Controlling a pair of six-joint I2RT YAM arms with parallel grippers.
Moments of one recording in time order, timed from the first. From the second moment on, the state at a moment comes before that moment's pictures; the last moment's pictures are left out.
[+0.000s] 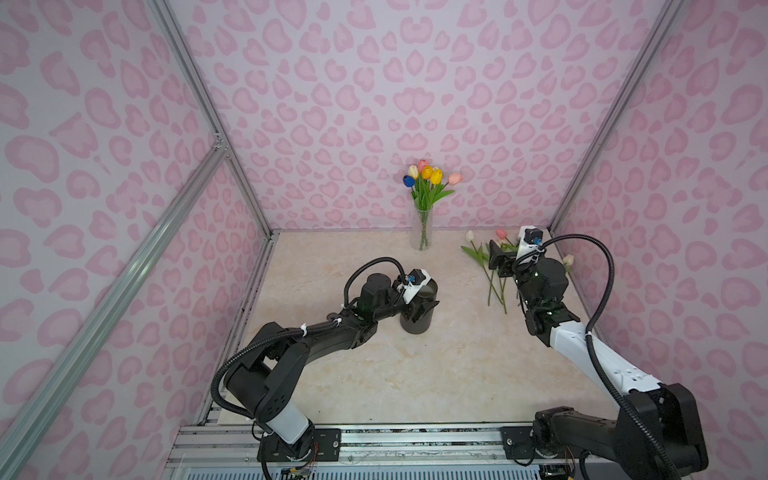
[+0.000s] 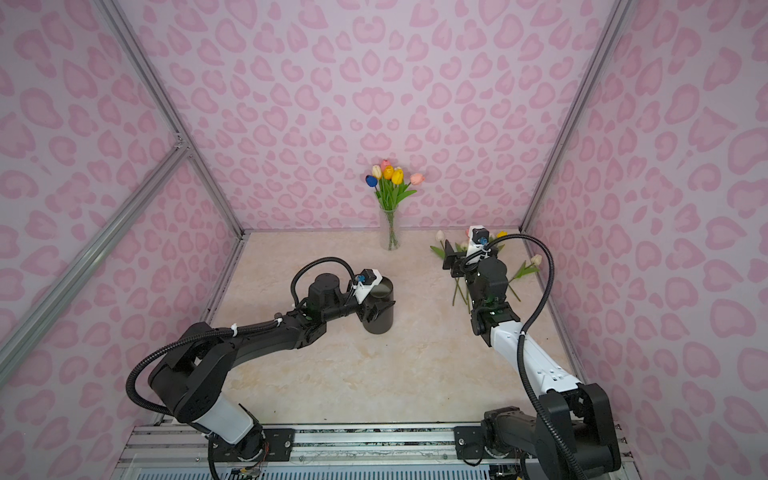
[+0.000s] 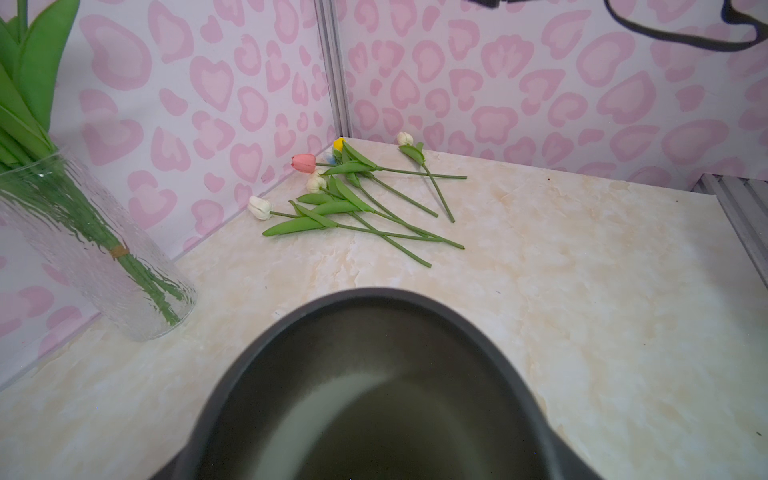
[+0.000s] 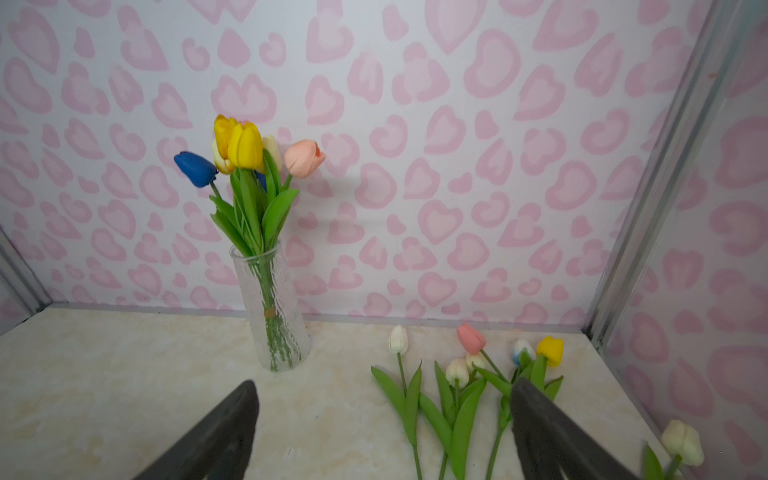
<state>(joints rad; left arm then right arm) -0.66 1.62 0.83 0.53 0.40 0.18 0.19 1.24 0.75 0.45 0.07 0.06</state>
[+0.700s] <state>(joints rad) -0.66 1.59 0.79 0.56 0.36 0.17 0.18 1.29 0.78 0.40 0.01 0.10</state>
